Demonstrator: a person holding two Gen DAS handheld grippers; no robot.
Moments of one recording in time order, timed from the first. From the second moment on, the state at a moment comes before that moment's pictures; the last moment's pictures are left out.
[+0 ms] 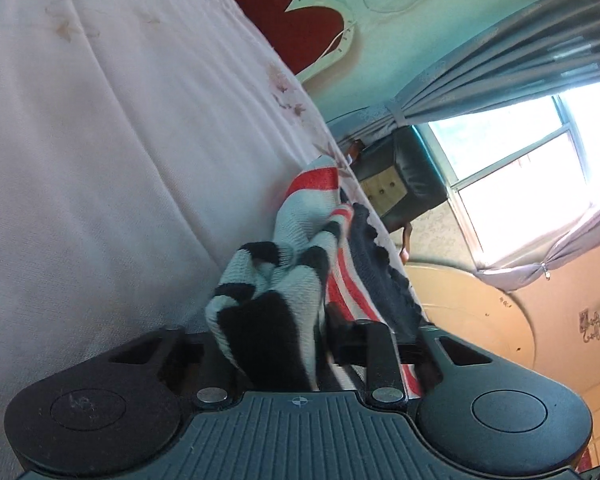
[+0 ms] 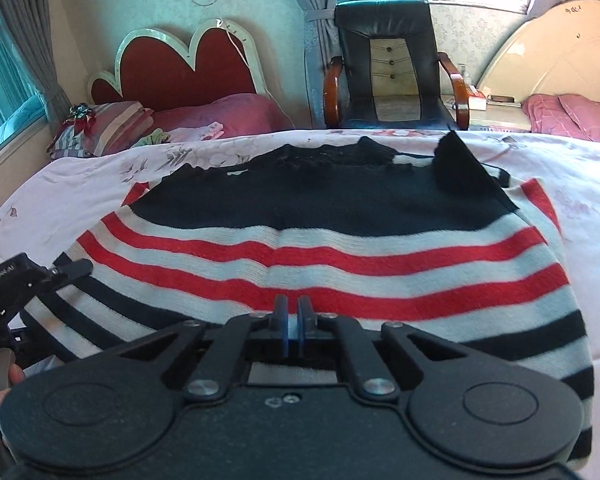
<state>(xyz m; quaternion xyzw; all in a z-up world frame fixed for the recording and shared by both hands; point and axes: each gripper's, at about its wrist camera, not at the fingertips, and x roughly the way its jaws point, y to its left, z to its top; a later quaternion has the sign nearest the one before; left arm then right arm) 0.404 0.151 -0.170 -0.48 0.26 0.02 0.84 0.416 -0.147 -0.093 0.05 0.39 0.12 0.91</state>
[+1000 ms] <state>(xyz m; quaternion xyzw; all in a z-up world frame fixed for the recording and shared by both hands) 0.428 -0.021 -0.068 -0.28 0.28 -0.15 0.91 0.402 -0.276 -0.085 0.21 0.37 0.11 0.90</state>
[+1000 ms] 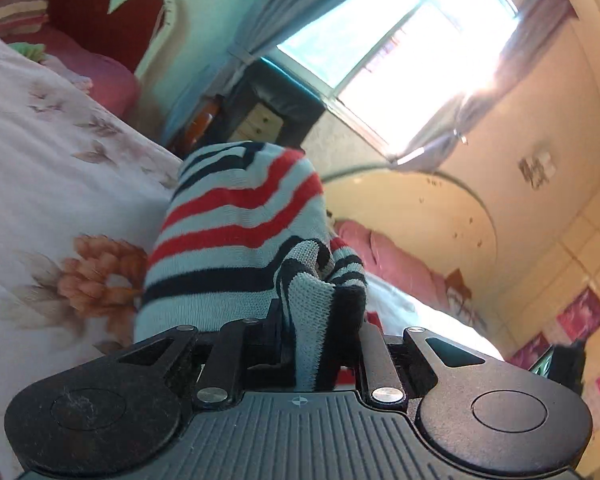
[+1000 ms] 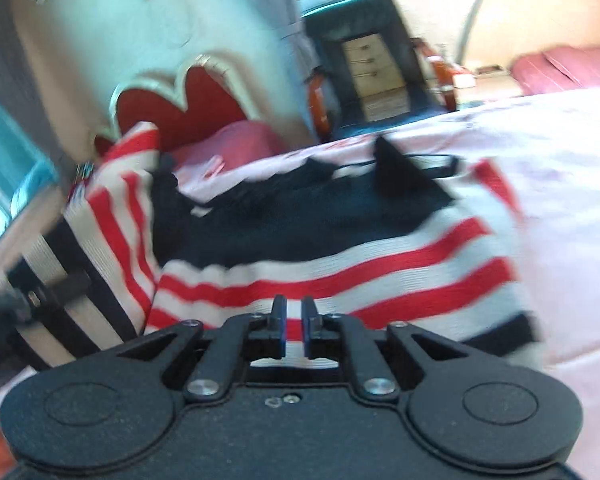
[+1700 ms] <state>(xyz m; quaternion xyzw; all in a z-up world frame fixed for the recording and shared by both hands) 0.411 0.016 -0.054 -0.18 0.33 -0.06 0.93 0.412 -0.323 -0.110 0.35 0.43 0.18 0.81</state>
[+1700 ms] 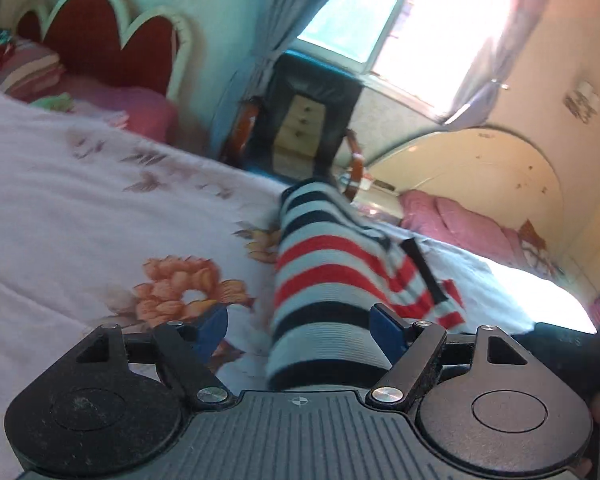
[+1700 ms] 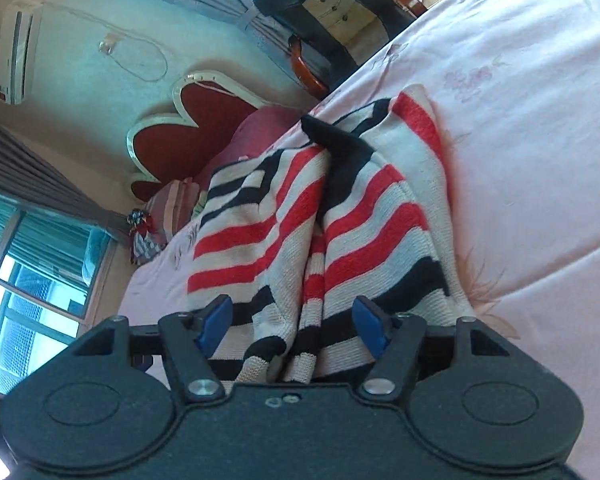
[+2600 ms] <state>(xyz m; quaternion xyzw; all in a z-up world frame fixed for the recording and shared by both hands) 0.444 -0.093 -0.088 -0.13 0.38 -0.12 0.91 0.377 -0.329 -0.082 0.13 0.37 0.09 0.92</state>
